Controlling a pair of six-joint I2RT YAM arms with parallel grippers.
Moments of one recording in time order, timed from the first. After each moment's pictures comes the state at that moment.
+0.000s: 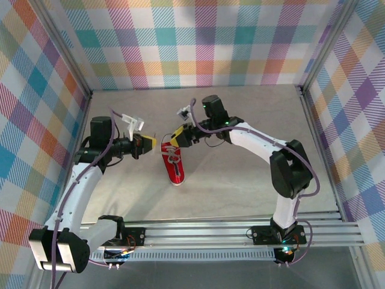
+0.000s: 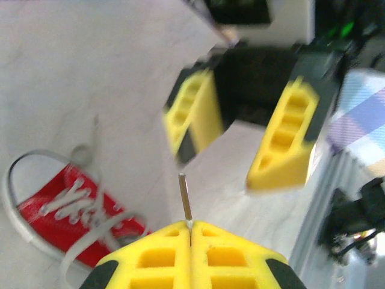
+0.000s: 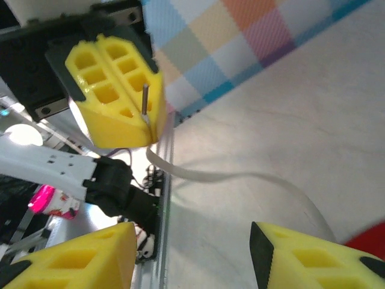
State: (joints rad) left arm -0.09 1.05 0.95 -0.59 0.81 0.07; right arm 0.63 1.82 1.39 -0.15 -1.08 0.13
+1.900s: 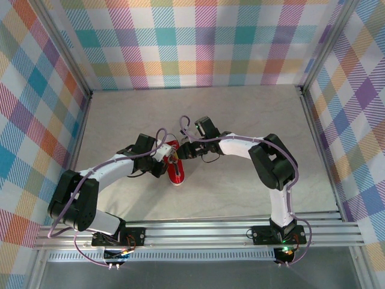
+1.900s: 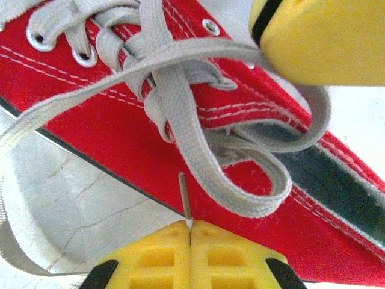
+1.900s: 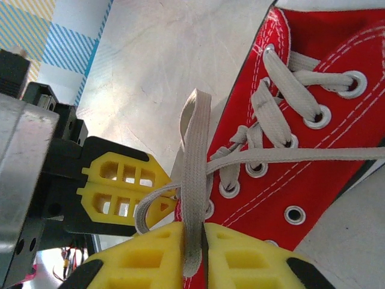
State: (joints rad) left arm -0.39 1.44 0.74 -0.39 0.29 0.16; right arm 0.68 2.00 1.27 -0.07 -0.77 0.40
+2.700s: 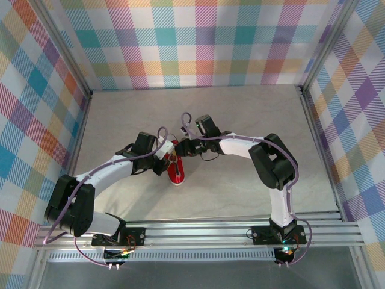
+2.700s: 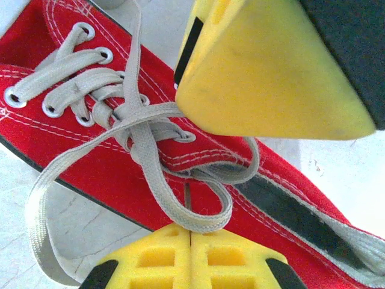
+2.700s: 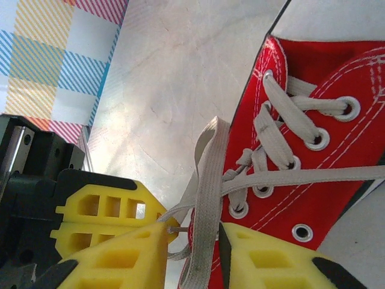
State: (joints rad) left arm -0.41 1.39 0.76 -0.36 0.29 0.19; right arm 0.66 2.00 1.27 -0.01 -0.78 0.52
